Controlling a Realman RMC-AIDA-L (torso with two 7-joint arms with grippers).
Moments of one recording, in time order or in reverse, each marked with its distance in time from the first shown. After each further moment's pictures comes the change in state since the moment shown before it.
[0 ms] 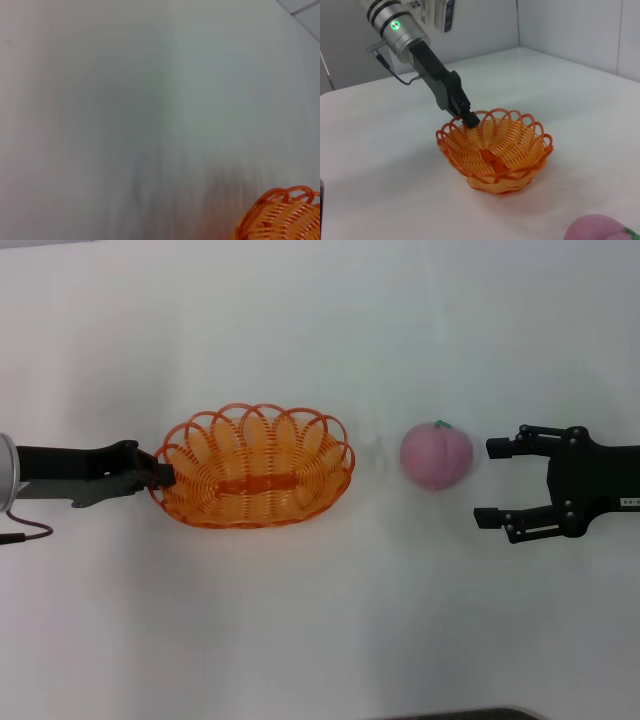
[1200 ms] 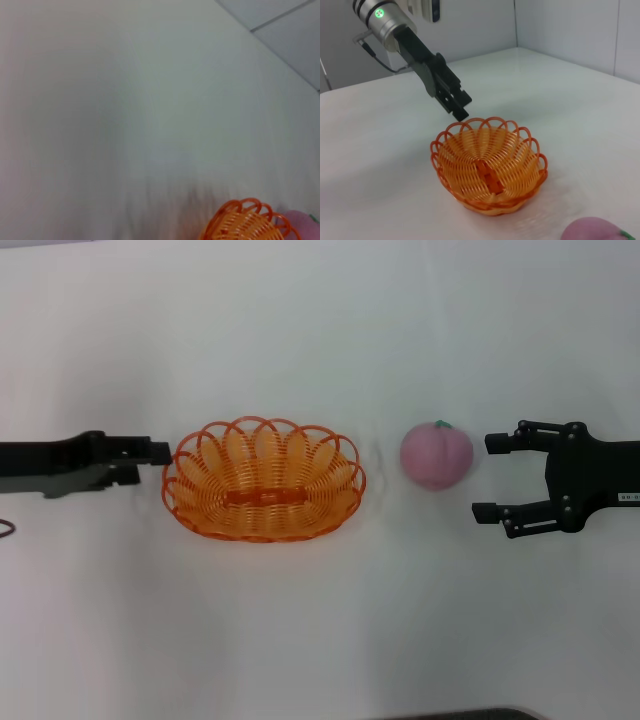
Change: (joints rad) left arm 0.033 0.017 -0.092 0.060 -0.060 0.123 0.087; right arm 0.007 0.000 0.000 0.001 0.003 0.007 0.005
